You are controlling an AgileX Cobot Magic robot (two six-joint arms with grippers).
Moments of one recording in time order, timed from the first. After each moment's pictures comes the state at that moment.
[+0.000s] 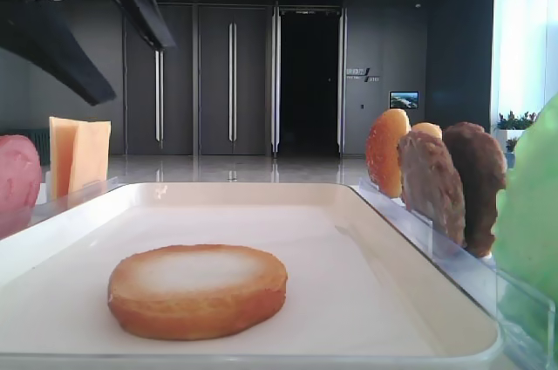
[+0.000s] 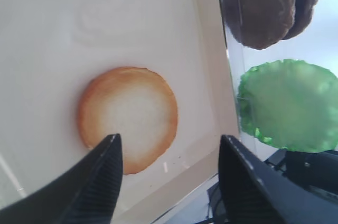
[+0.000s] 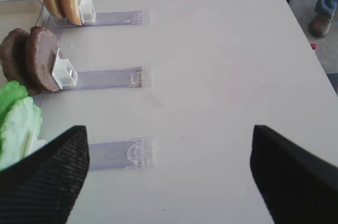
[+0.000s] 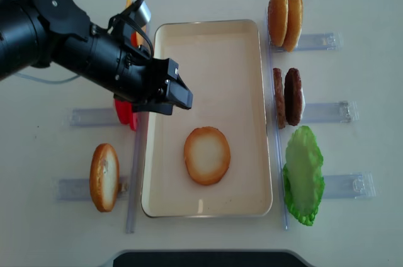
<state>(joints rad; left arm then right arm) -0.35 1.56 -0.96 -0.77 0.83 0.30 -0.03 -0.01 -0.51 0.05 1.13 -0.04</state>
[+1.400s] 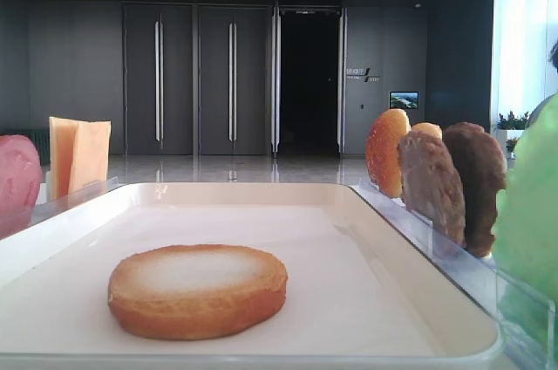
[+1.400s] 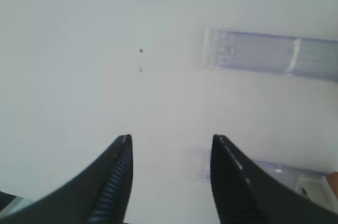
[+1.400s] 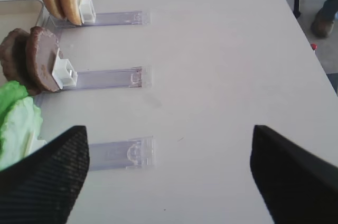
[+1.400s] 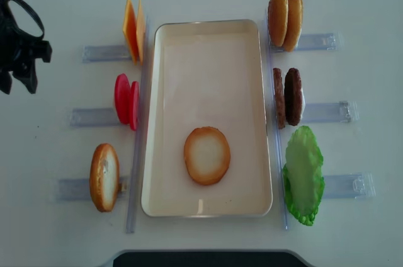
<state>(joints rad) 0.06 1.56 -1.21 0.26 1.21 -0.15 -0.03 -0.01 -0.51 0.05 1.13 -0.04</state>
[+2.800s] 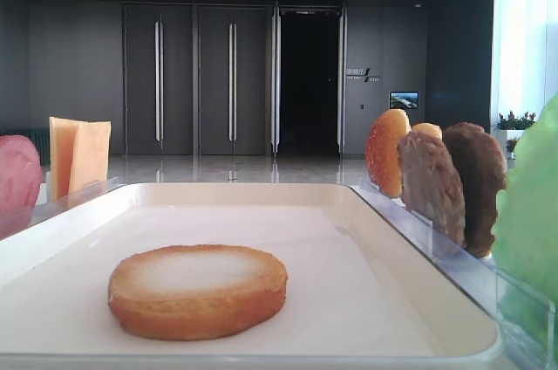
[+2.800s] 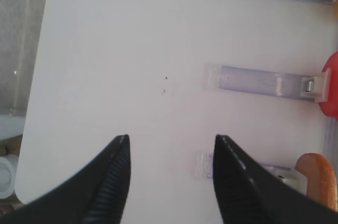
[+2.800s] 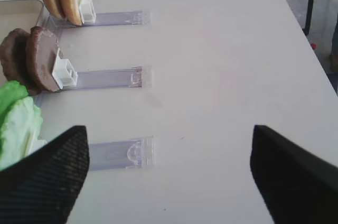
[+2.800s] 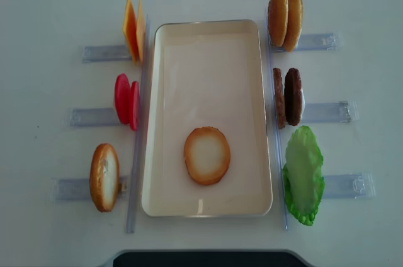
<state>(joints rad) 0.15 1.11 -1.21 0.17 1.24 -0.02 -0.03 -0.01 -0.51 0.05 1.13 -0.04</state>
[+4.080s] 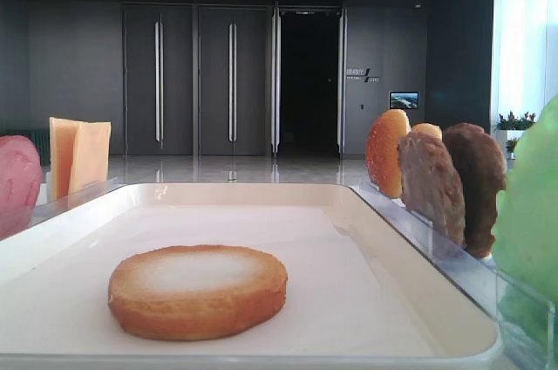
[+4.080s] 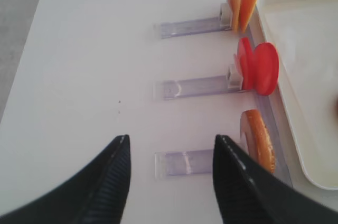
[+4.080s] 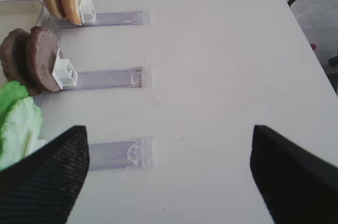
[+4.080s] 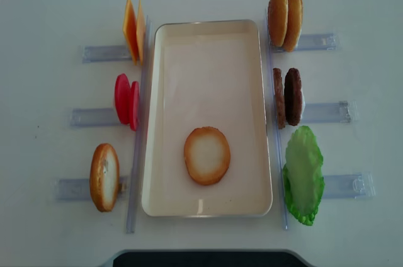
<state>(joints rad) 0.15 0.31 -0.78 -0.05 1.16 0.21 -0.03 -0.01 -0.51 0.05 1.13 -0.04</state>
